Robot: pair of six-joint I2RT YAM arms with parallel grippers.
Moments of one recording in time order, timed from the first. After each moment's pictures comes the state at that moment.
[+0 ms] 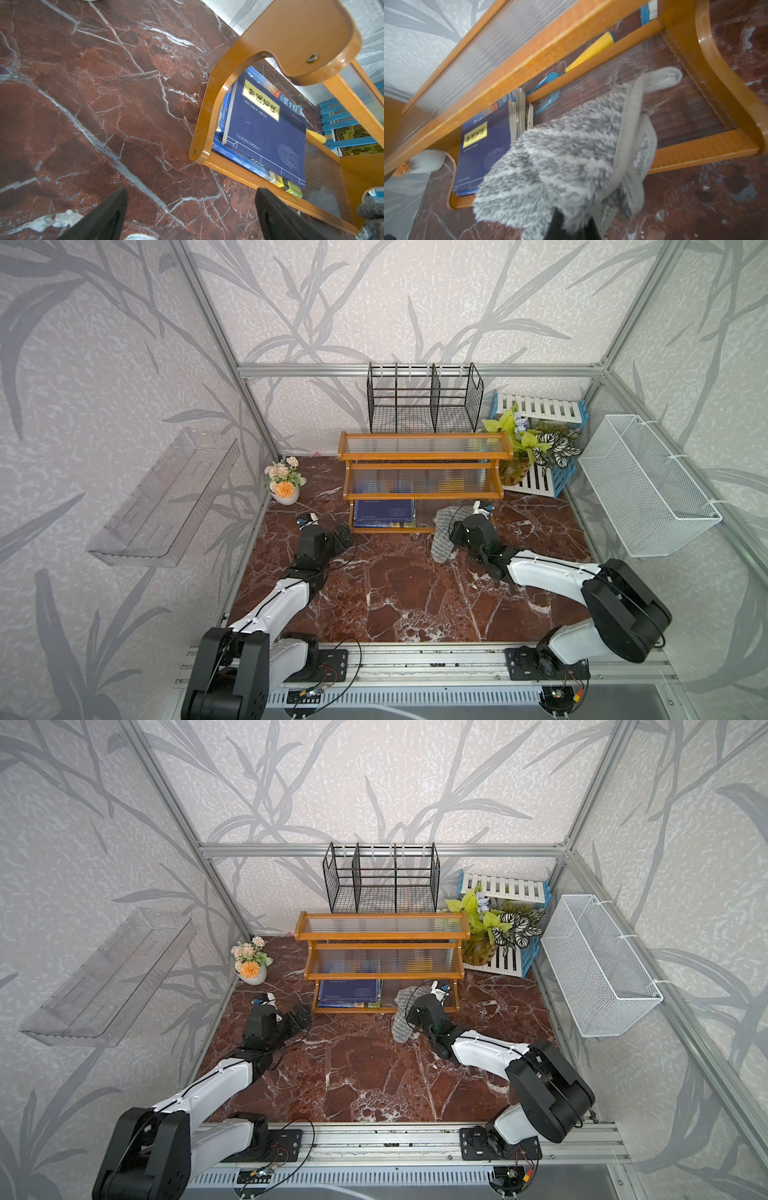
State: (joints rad) left arm -0.09 1.12 0.39 0.14 0.00 -0.63; right arm 0.64 1.51 0.68 0.25 0.32 0.92
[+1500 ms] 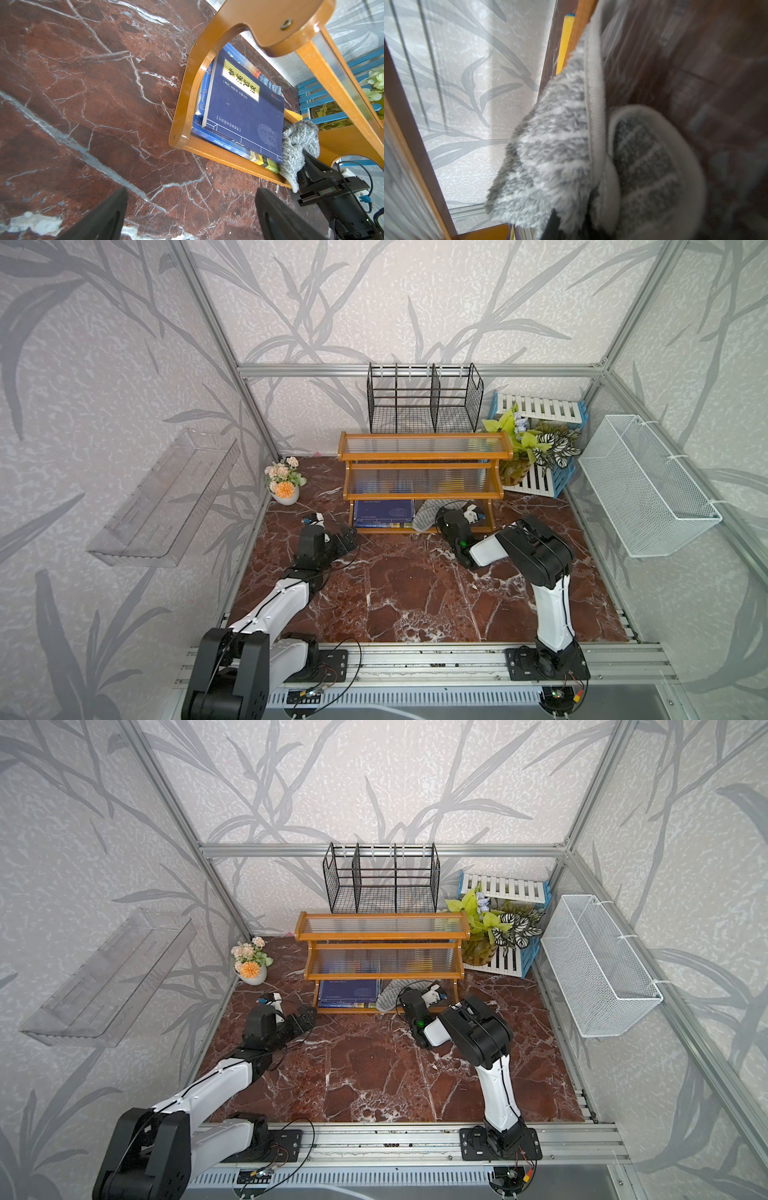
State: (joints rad) left arm -0.09 1.12 0.39 0.14 0.14 -0.62; right arm 0.58 2.09 0.87 0.82 0.40 1.50
